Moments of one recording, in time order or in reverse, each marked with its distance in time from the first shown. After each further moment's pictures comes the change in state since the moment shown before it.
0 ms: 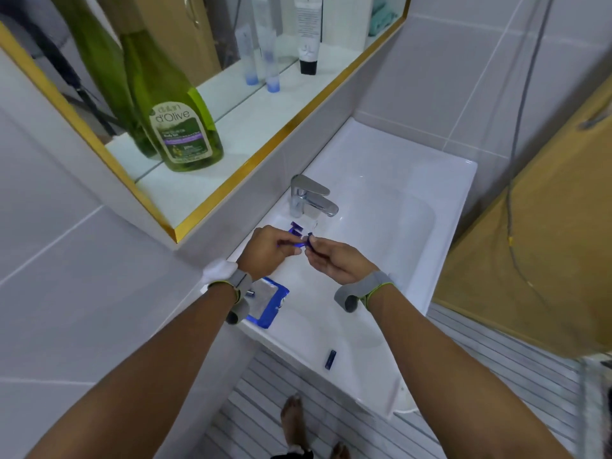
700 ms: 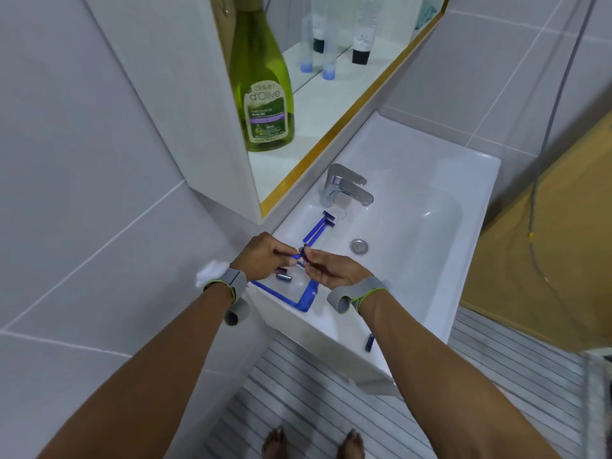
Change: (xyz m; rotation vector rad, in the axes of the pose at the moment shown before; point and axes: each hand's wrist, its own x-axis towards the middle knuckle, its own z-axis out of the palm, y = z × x) left_hand -0.055 -0.080 -0.056 -0.067 -0.200 -0.186; right_hand 0.018 0.076 0.082 0.073 0.075 0.148
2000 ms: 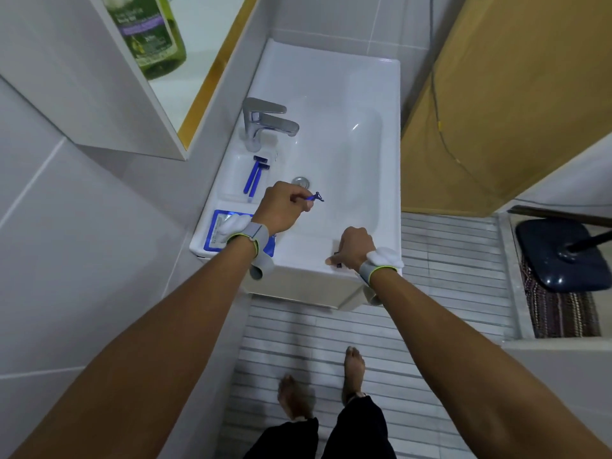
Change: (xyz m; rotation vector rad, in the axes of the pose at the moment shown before) left_hand 0.011 0.062 0.098 -0.105 -0.151 0.238; right_hand -0.075 0.087 -0.110 -1.384 0.816 -0.065
